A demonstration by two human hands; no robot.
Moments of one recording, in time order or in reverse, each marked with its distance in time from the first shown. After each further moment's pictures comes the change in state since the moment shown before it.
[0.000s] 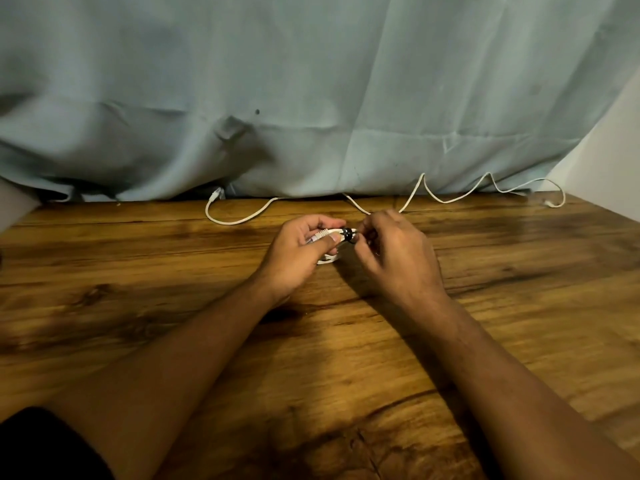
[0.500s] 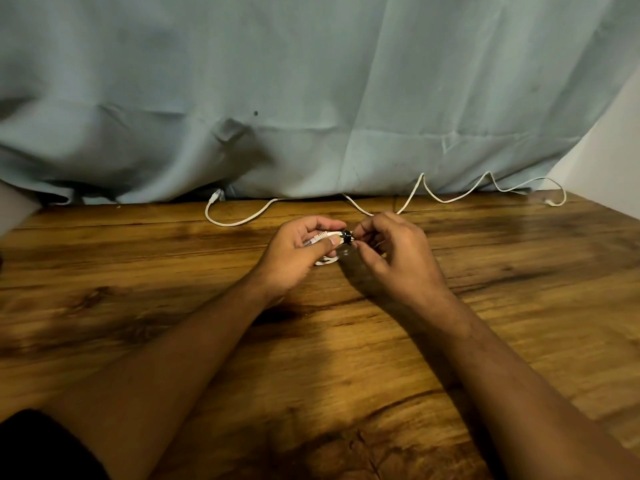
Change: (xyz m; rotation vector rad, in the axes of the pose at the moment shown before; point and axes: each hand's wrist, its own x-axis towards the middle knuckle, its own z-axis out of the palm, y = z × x) left_hand -0.002 0.001 -0.007 0.014 -0.065 0.007; right_hand 0.001 0.017 0.004 0.290 -0.048 0.009
